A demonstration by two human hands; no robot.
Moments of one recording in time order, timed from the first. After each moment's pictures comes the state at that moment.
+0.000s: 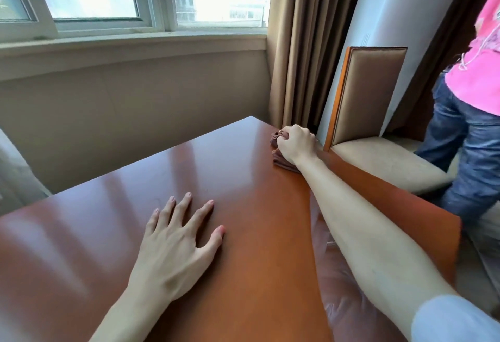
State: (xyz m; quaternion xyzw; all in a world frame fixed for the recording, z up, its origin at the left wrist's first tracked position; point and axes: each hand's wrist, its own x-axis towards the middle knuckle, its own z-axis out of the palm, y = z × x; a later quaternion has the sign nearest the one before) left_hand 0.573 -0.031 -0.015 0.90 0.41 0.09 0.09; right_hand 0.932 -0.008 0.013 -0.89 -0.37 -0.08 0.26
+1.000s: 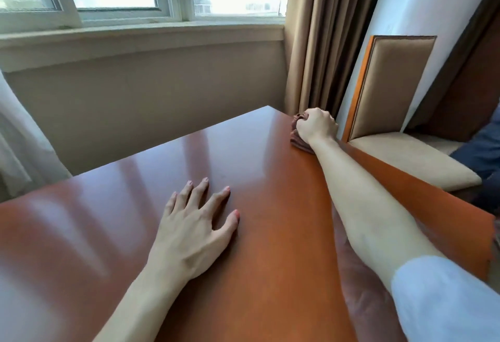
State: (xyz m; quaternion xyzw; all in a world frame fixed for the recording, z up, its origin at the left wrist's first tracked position) left_hand 0.571 -0.029 -0.019 0.90 0.40 0.11 0.09; right_hand 0.937 0.007 0.019 -0.90 -0.32 -0.08 0.29
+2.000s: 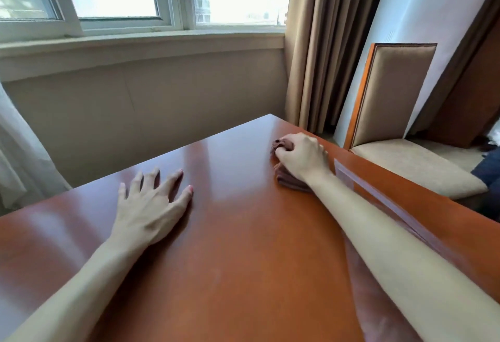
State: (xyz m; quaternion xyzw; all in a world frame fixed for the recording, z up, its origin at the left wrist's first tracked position) left_hand 0.556 0.083 -0.024 0.86 0.50 0.08 0.07; right_hand 0.865 -0.018 0.011 -0.86 -0.42 -0.06 0.29
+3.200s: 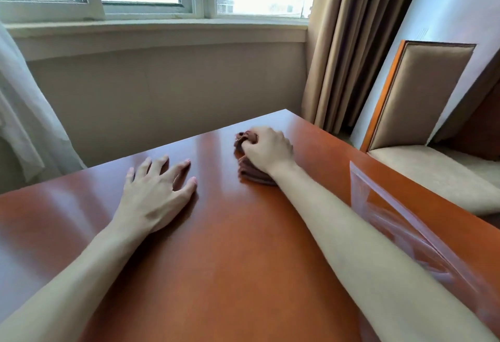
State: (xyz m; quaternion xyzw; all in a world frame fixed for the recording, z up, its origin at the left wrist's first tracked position) left_hand 0.557 0.086 -0.024 0.85 0.51 0.12 0.06; right_hand 0.806 0.046 0.006 -0.81 -0.50 0.01 0.31
